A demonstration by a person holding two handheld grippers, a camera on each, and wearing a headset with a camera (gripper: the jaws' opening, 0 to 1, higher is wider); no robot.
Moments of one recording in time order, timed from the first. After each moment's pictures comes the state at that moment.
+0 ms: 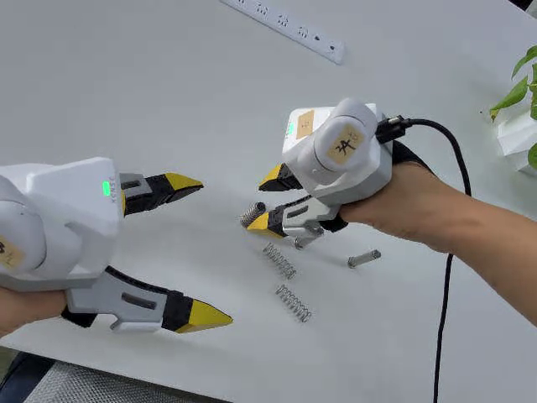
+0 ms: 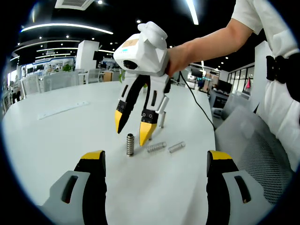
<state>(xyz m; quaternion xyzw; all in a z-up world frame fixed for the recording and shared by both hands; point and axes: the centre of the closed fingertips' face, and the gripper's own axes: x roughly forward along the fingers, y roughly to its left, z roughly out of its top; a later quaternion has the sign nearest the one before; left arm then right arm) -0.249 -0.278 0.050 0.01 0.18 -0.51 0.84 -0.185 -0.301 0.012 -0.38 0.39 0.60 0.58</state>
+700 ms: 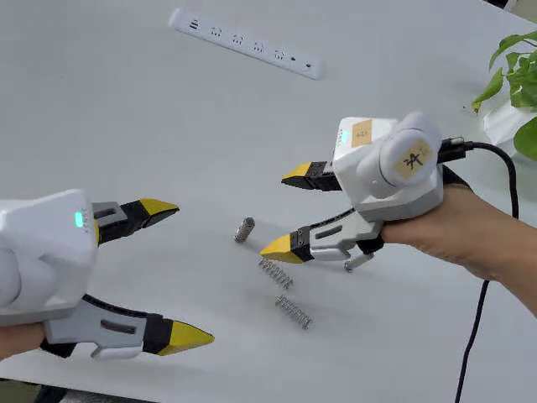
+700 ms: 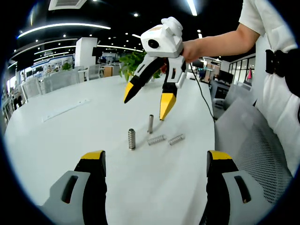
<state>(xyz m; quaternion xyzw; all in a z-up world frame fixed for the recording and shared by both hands) -0.258 -0.270 0.055 0.06 0.21 -0.50 0.84 -0.192 -0.333 0.058 -0.30 0.34 0.59 0.67</state>
